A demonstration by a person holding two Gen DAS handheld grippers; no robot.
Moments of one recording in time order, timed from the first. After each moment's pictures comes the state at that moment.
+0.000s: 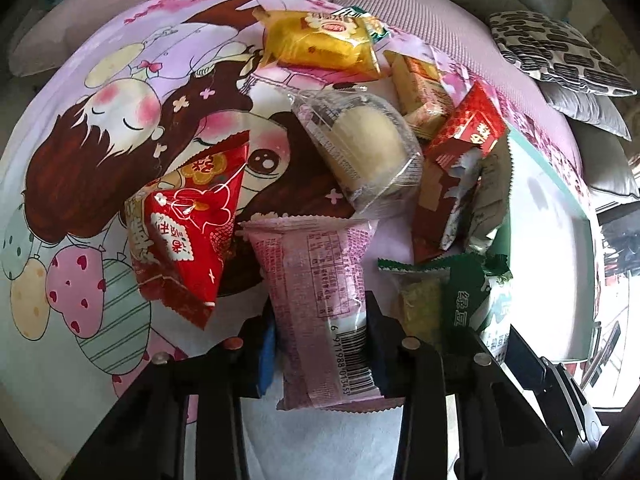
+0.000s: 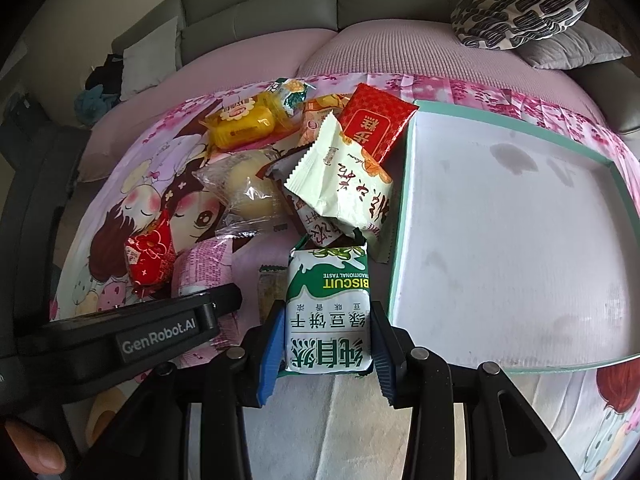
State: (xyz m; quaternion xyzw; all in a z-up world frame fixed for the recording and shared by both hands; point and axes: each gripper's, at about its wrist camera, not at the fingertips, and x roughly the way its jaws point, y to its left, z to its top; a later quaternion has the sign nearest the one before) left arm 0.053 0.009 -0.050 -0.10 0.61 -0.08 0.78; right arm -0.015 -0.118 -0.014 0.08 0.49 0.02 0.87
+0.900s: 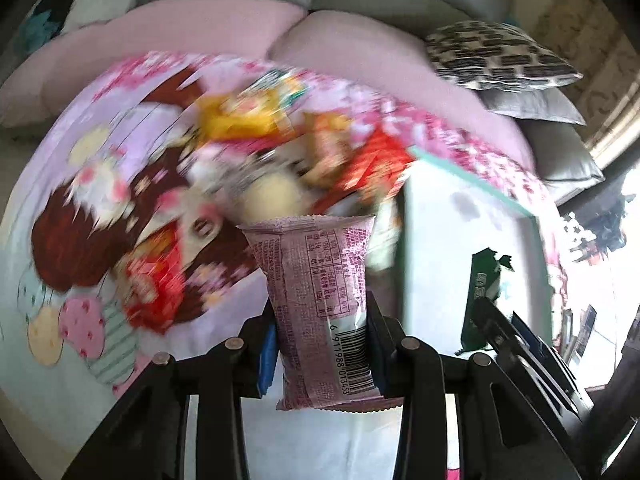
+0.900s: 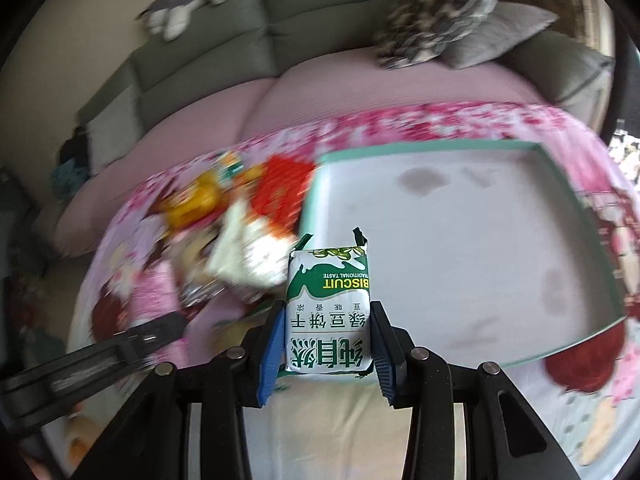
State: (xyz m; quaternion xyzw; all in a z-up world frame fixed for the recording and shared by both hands) left arm 0.033 -0.028 0.026 -0.08 0.55 -0.15 0.82; right arm -0.031 -0.198 0.029 0.15 0.43 -0.10 0.89
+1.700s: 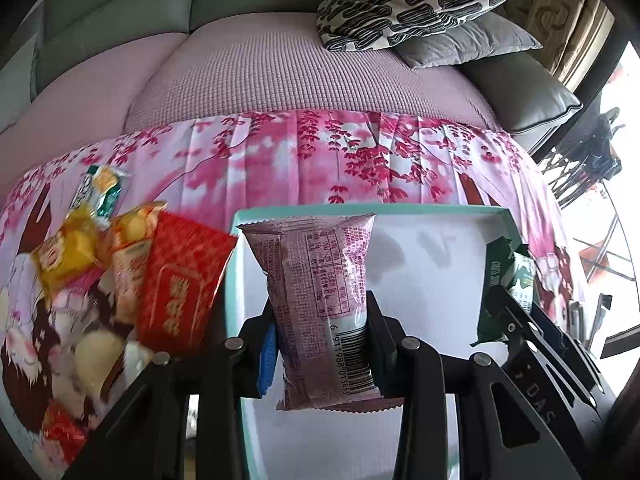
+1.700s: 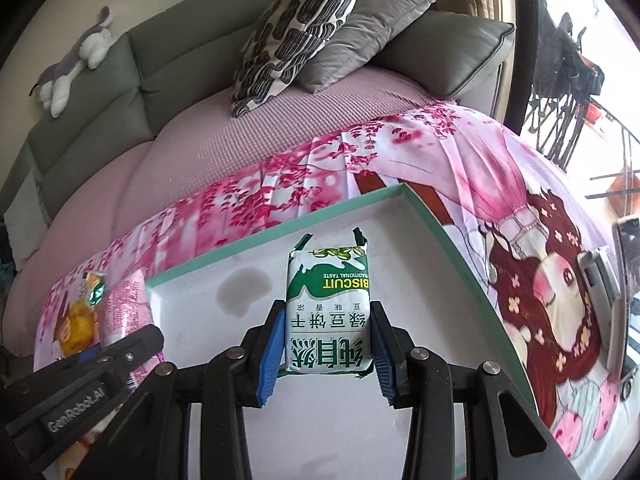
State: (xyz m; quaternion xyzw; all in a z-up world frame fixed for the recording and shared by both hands) left arm 0.108 -0.197 0.018 0.04 0.53 -0.23 0.81; right arm 0.010 -0.327 0.022 0.19 0.40 -0.24 0.86
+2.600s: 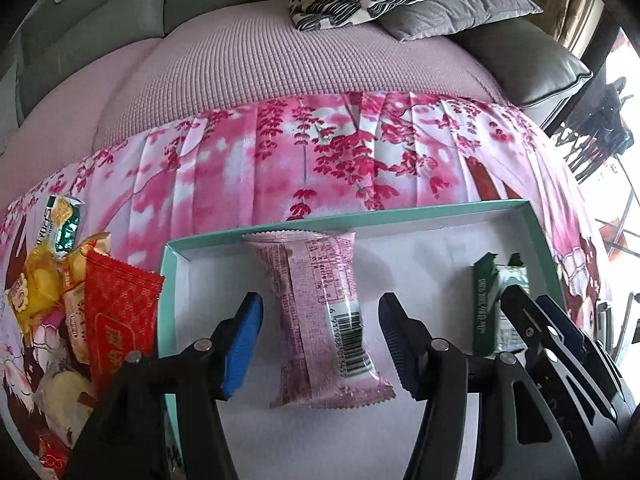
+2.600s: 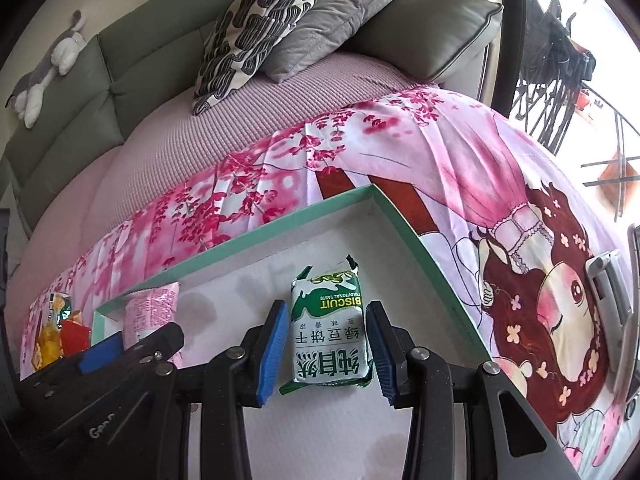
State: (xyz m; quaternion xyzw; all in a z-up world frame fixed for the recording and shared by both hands) left arm 0.123 -0.245 -0.008 0.09 0.54 -0.23 0.81; right arm 0.024 -0.367 0.000 0.21 0.41 -0.26 0.85
